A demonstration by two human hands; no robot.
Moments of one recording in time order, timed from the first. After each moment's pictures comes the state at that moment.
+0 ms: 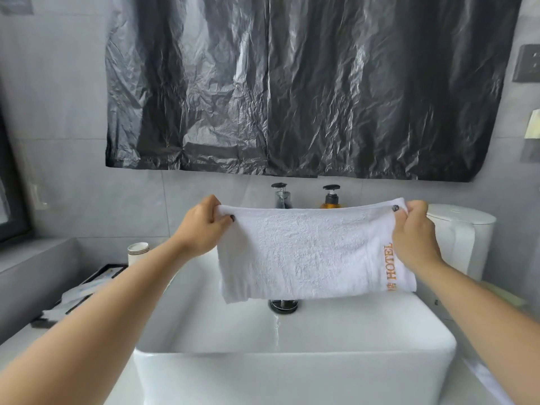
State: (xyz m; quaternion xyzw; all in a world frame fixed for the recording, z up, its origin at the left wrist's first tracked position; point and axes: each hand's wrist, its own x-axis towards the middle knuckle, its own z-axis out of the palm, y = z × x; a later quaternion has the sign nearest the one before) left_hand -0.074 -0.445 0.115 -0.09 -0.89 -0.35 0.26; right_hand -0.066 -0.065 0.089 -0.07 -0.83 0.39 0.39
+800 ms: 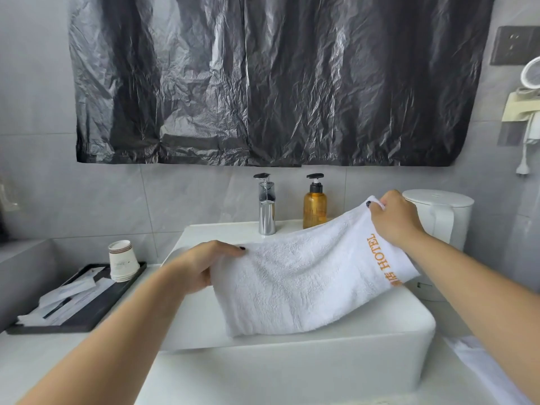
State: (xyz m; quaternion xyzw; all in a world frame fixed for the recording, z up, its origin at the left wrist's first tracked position) left_hand -0.052 -0.406 0.072 0.01 -0.72 -0.68 -0.13; right_hand -0.068 -0.061 0.103 -0.12 -0.89 0.32 0.31
